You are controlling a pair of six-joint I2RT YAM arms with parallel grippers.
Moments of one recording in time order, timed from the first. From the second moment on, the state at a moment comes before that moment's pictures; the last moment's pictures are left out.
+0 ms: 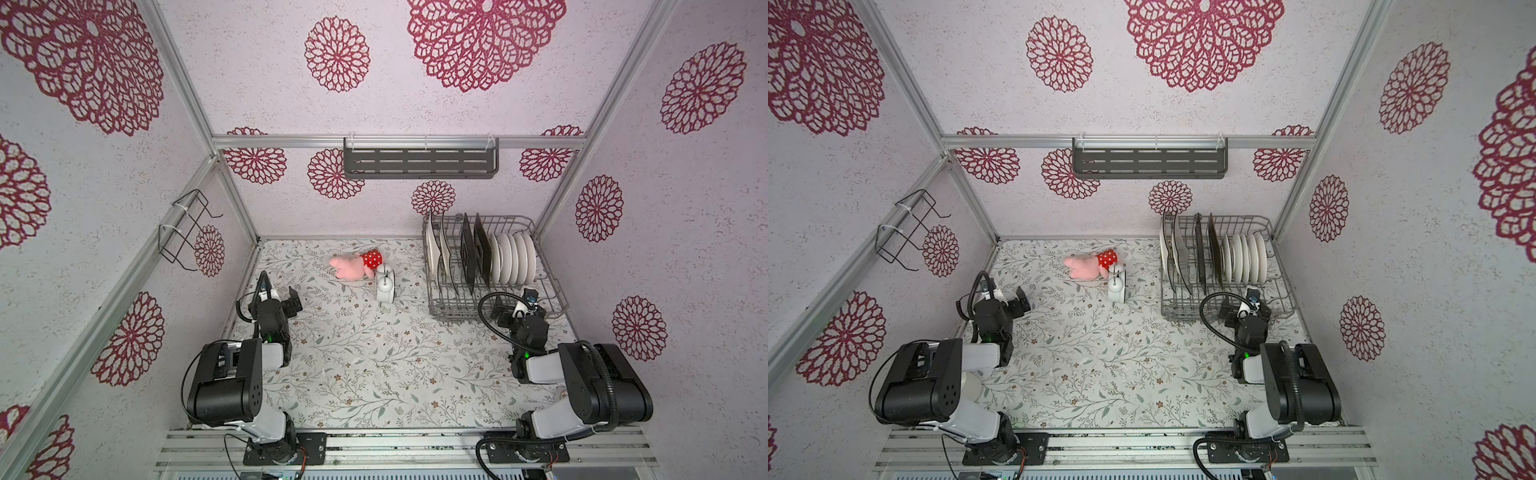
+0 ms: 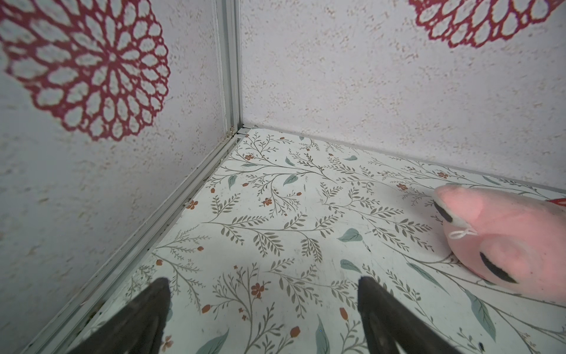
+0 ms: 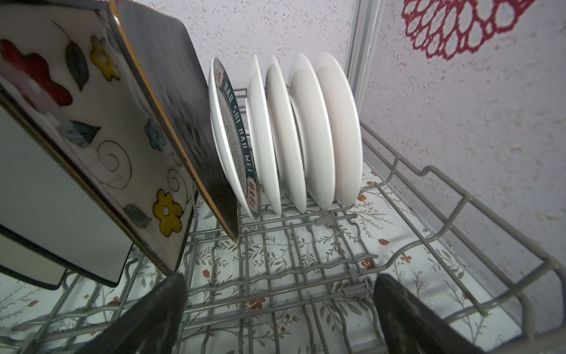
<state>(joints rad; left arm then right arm) 0.12 1.57 0.43 0.89 -0.25 -0.08 0.01 1.52 0.25 1.12 0.19 0.05</state>
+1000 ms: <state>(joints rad) 0.13 1.57 0.42 0.89 -0.17 -0.08 0.01 1.52 0.25 1.12 0.19 0.05</state>
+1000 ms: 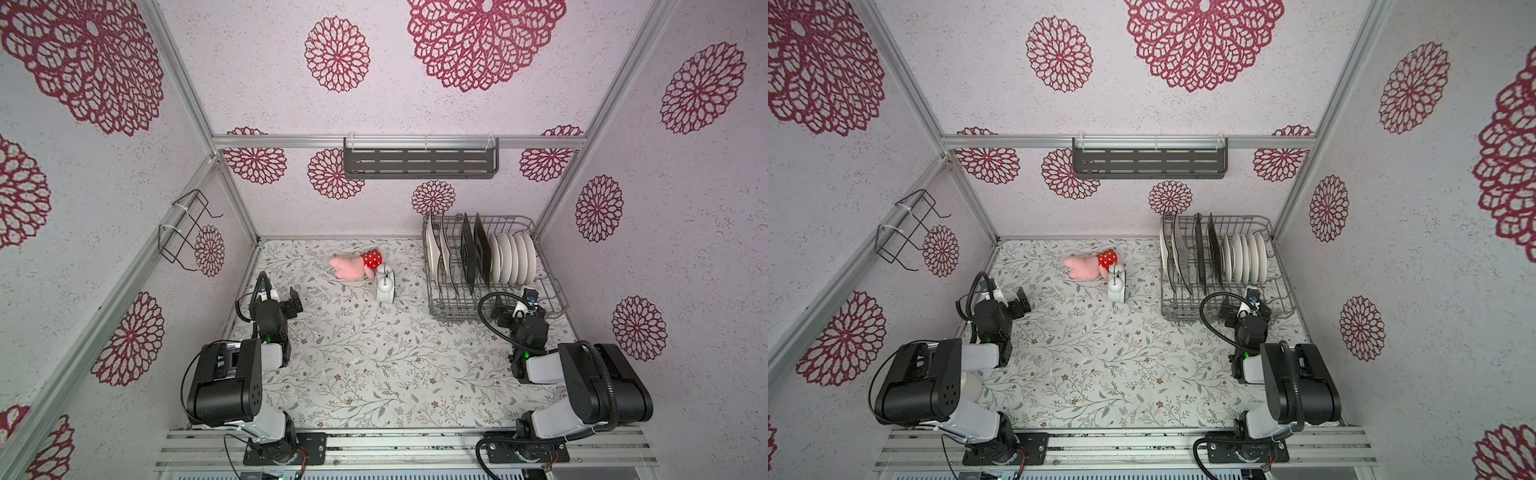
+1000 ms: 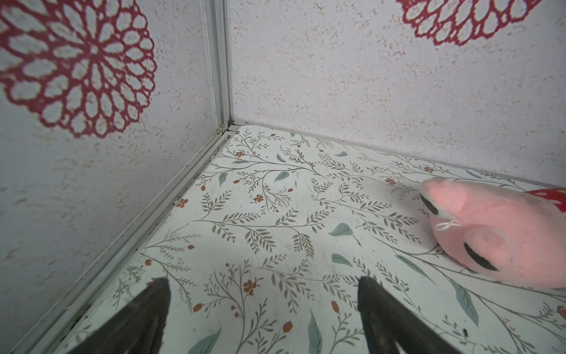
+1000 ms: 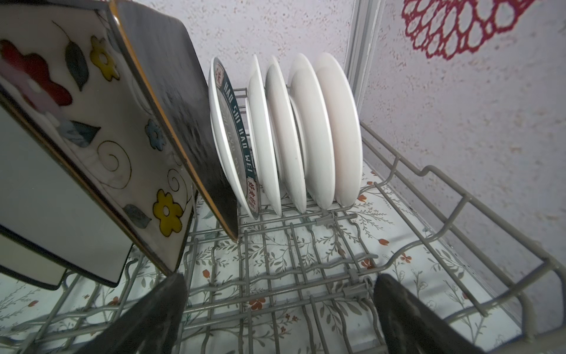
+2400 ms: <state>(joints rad) -0.11 1.03 1.16 -0.03 0.19 -0.03 0.44 0.99 0.92 -0.09 0.06 0.02</state>
